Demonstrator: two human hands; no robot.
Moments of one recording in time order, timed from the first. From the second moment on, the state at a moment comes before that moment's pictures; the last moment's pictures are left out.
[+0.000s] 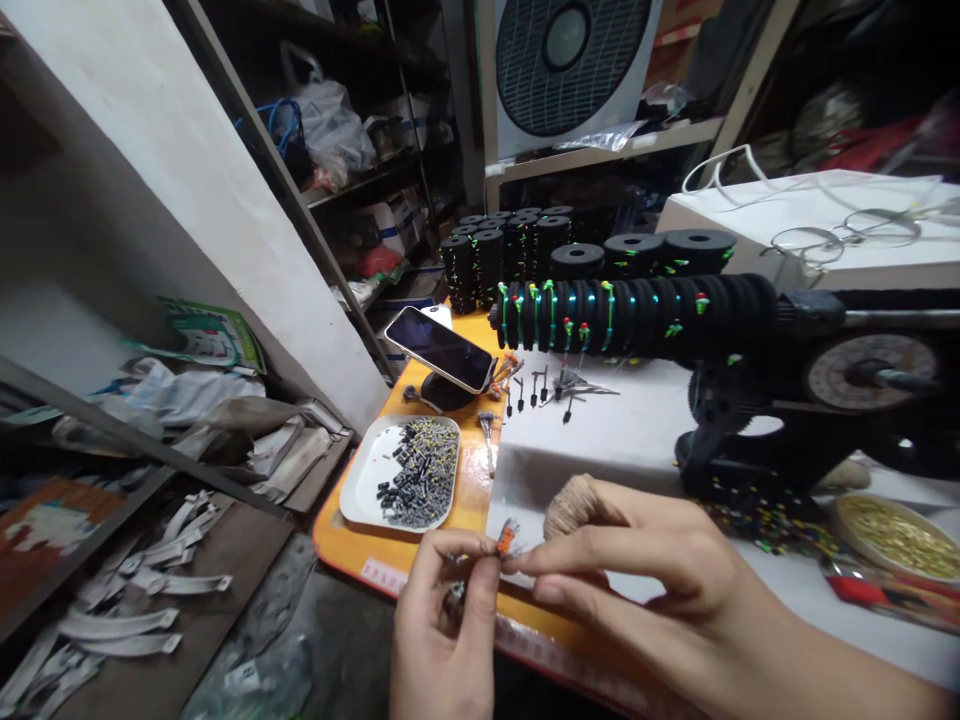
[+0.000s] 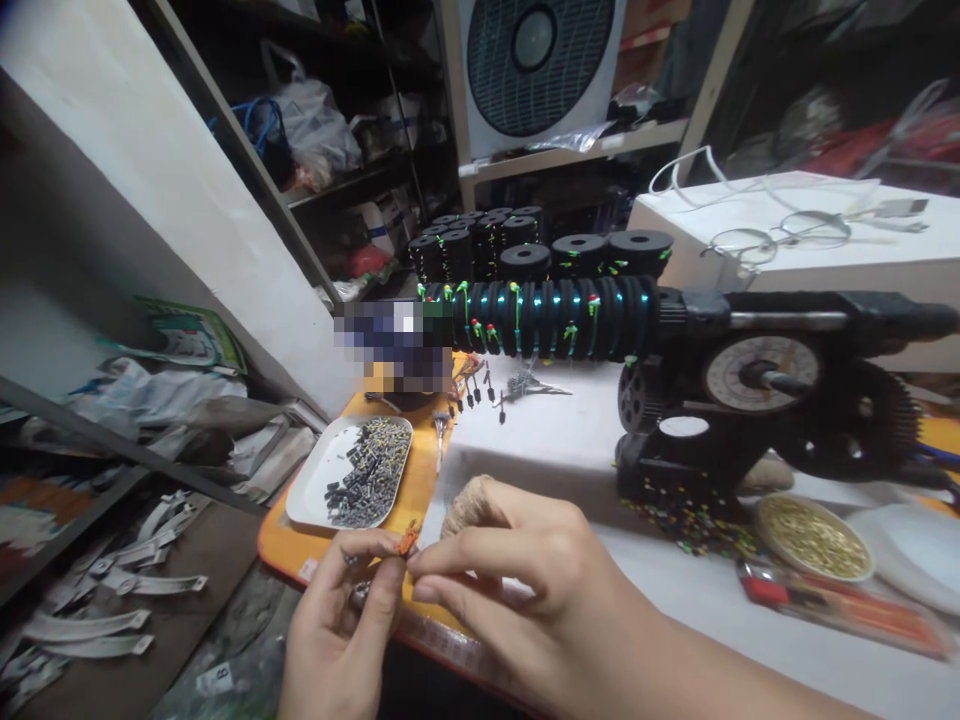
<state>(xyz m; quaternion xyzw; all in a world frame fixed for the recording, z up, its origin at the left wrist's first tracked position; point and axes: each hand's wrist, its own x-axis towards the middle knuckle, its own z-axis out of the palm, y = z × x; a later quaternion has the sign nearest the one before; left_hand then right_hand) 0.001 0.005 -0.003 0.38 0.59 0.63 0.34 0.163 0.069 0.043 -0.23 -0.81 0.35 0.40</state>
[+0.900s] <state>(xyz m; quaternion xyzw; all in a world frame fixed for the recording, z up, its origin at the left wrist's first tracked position) 0.005 0.013 0.006 0.21 0.46 0.63 0.59 0.164 0.074 0.038 -0.22 -0.81 0.33 0.42</state>
